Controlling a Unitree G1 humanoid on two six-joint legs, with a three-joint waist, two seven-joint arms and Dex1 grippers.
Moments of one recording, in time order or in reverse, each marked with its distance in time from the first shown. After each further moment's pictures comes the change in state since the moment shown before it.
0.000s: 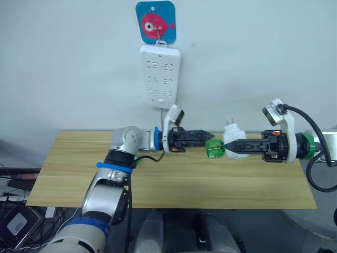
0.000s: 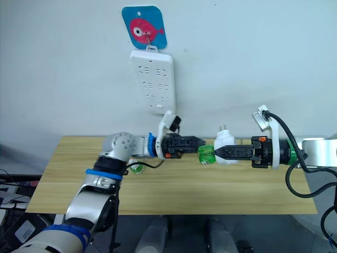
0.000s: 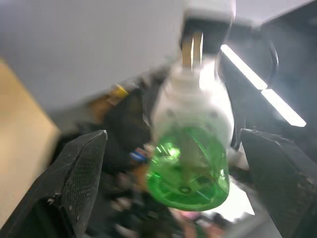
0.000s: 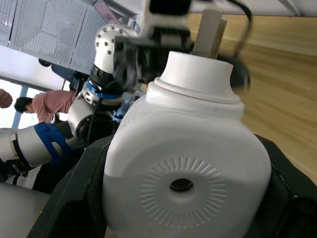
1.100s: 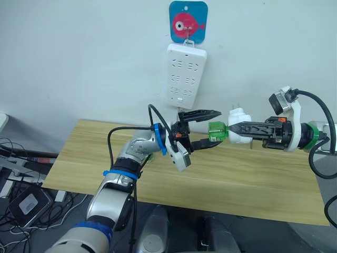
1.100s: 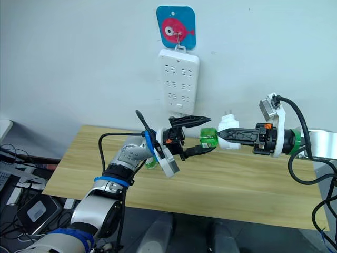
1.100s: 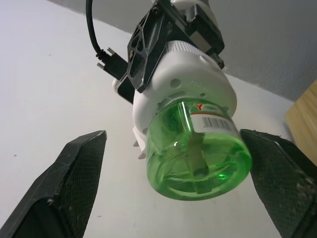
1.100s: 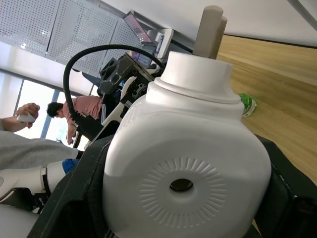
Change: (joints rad) left arm 0.025 -0.108 -0.055 0.252 1.248 -2.446 0.683; right arm -0.079 0.073 -0.036 0.128 0.026 0.004 -0.005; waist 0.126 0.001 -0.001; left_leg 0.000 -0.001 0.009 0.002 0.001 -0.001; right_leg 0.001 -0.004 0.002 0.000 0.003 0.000
